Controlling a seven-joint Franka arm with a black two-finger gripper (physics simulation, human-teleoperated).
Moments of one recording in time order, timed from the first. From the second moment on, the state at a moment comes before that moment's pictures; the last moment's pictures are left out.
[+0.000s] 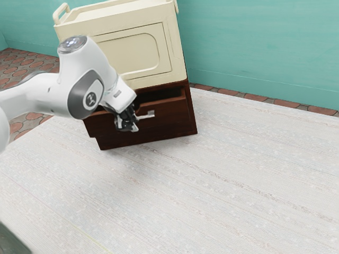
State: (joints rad) arm 0.04 0.10 0.19 -1.76 0.02 2.26 1.19
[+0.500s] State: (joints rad) arm 0.04 -0.02 0.15 -1.89 0.02 2.26 1.18
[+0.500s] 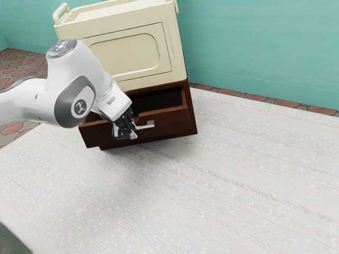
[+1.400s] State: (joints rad) arm 0.04 -0.18 0.09 -2.06 0.02 2.27 1.16
